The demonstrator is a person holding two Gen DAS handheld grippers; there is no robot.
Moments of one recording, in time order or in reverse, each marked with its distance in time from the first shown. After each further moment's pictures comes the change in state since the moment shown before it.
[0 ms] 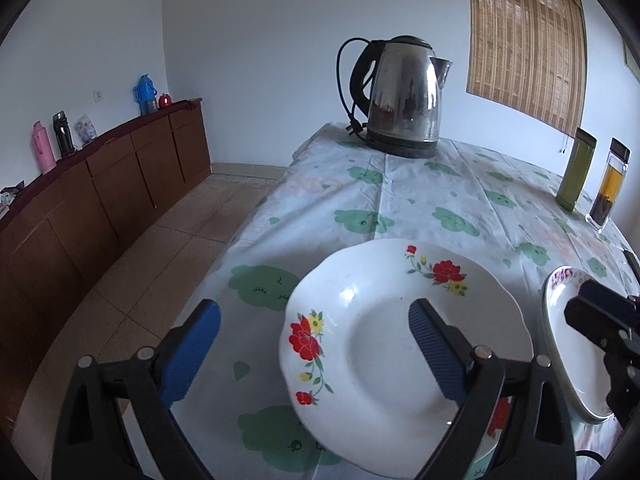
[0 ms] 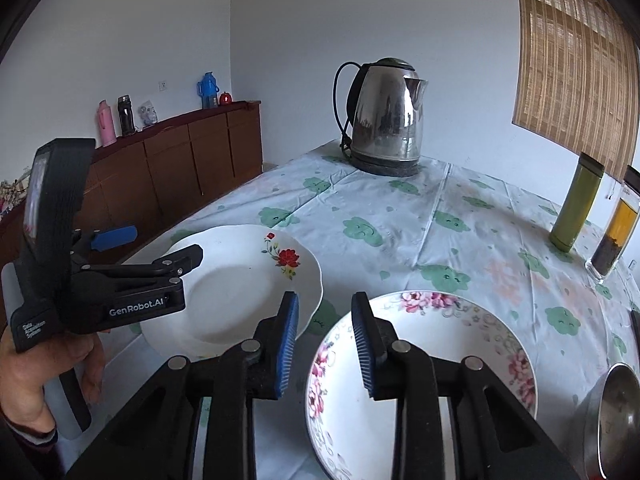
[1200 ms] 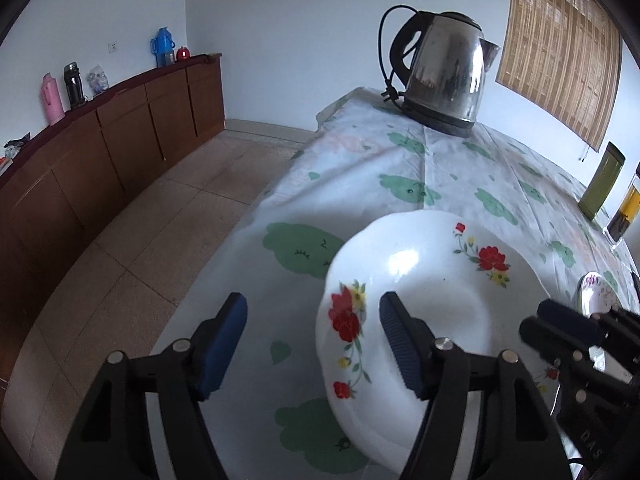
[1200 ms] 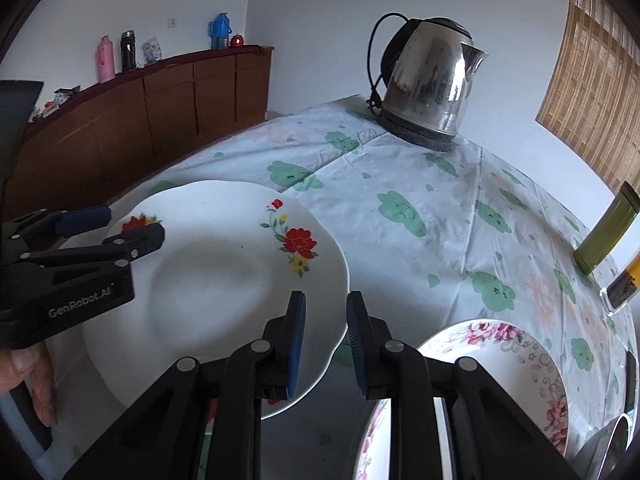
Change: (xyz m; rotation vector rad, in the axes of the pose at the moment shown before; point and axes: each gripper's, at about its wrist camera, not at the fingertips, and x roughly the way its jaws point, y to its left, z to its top) left arm 0.026 0.036 -0.008 -0.107 0.134 0.019; right arm 0.065 0.037 0.013 -0.114 0.185 0.085
